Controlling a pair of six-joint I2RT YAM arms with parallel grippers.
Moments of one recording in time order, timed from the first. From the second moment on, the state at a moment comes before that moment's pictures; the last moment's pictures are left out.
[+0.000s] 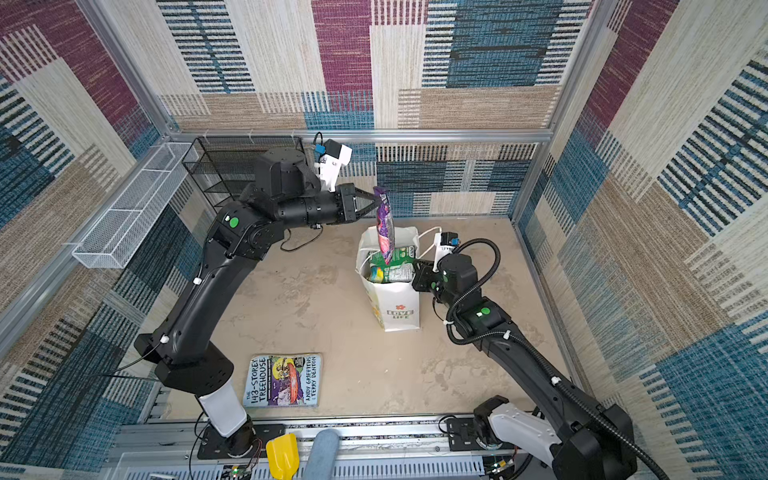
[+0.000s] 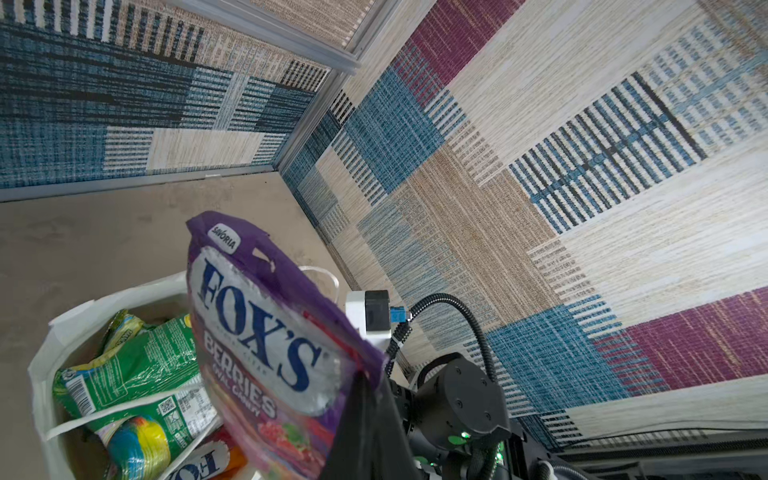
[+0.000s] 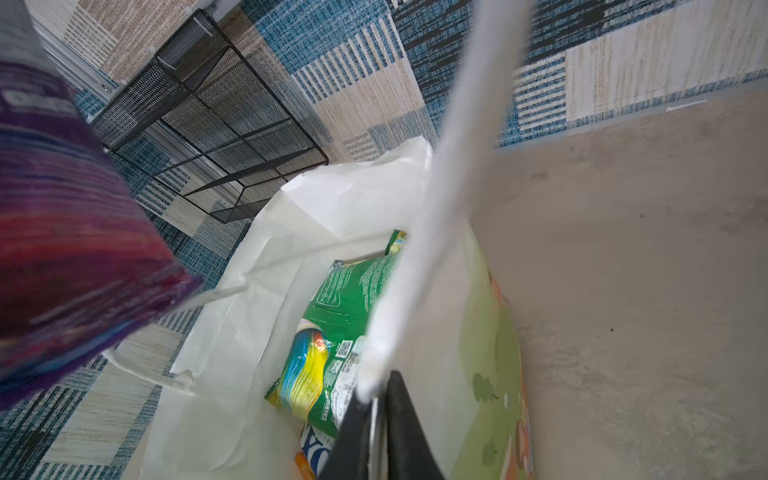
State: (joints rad) left arm -0.69 1.80 2.44 -0.87 0.39 -0.60; right arm 0.46 1.07 0.86 -0.13 -0.01 0.53
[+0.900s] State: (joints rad) left arm -0.72 1.88 2.36 -0.94 0.25 -0.47; right arm 0.46 1.07 0.86 -0.13 -0.01 0.53
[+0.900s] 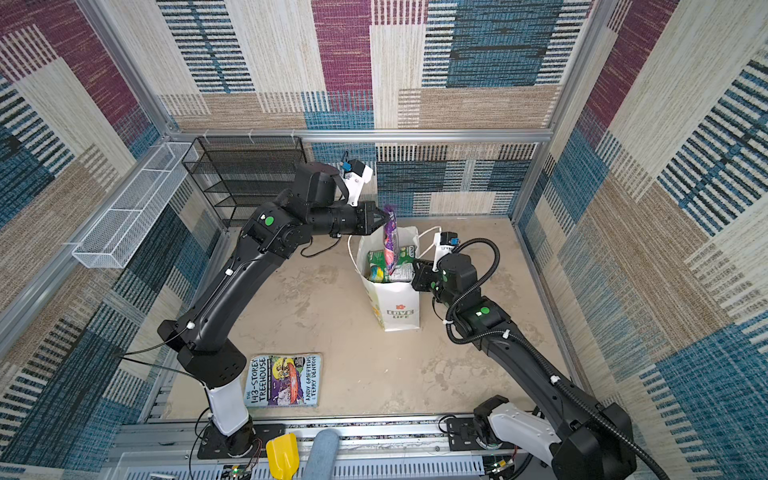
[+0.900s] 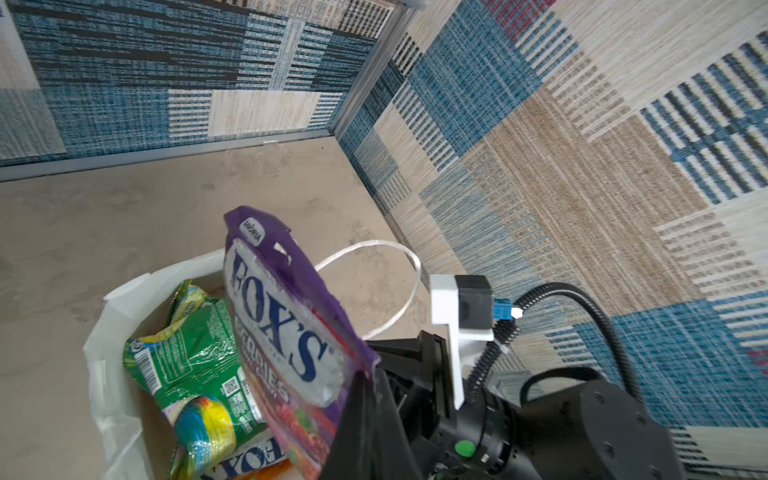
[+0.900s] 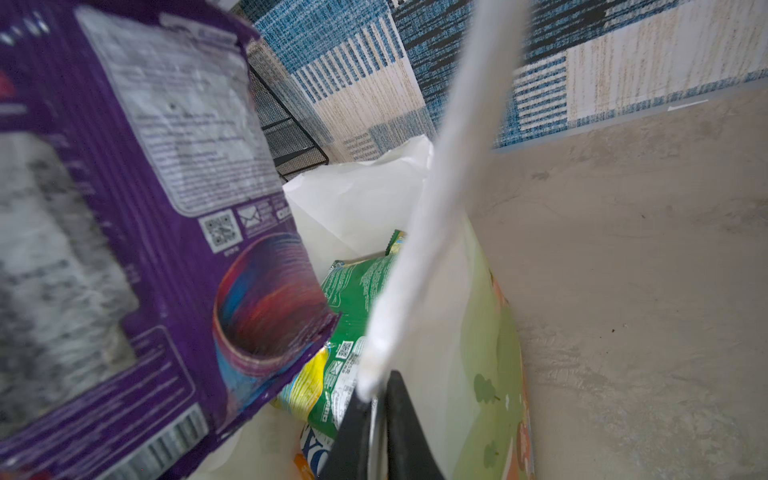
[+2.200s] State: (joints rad) left arm -0.86 1.93 2.13 -1.02 0.16 -0.26; right arm 0.46 1.07 0.86 -0.13 -0.02 0.53
